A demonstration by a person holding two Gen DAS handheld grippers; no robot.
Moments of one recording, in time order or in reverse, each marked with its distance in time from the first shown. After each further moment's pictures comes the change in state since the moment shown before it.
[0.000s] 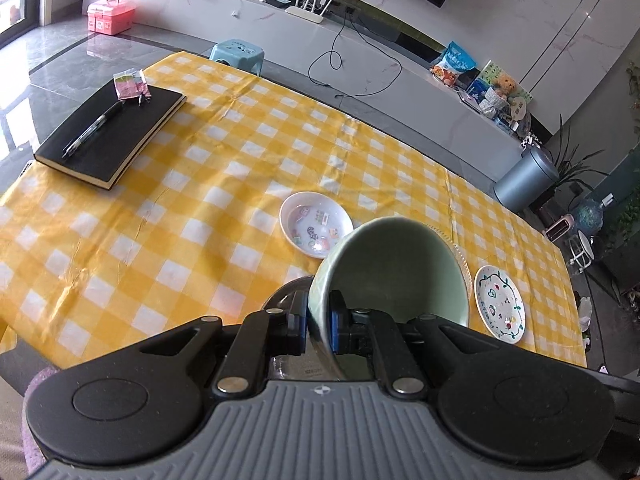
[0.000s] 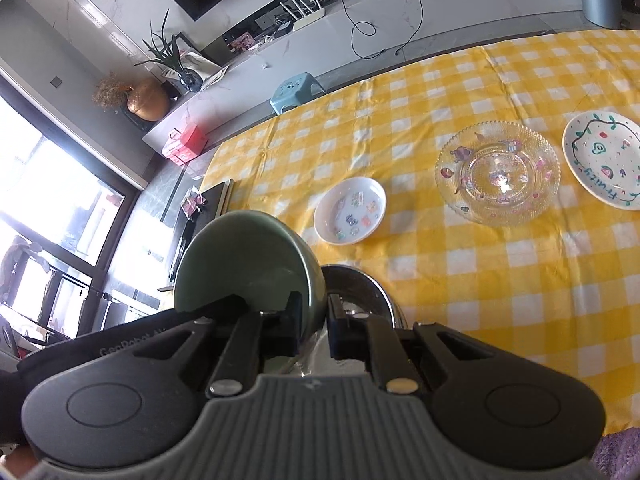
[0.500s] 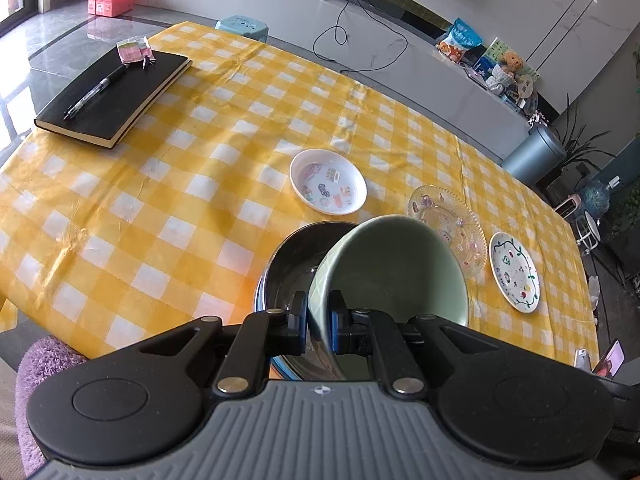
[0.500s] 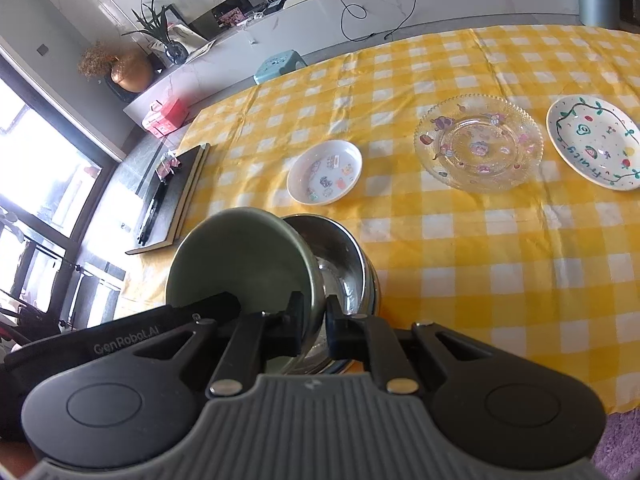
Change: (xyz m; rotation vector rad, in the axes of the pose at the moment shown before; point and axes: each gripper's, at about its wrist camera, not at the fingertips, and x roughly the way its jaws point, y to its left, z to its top) left arm 0.018 0.007 -0.025 0.022 0.066 0.022; right arm 0.016 -0.006 -0.023 -0.065 0.053 -0.090
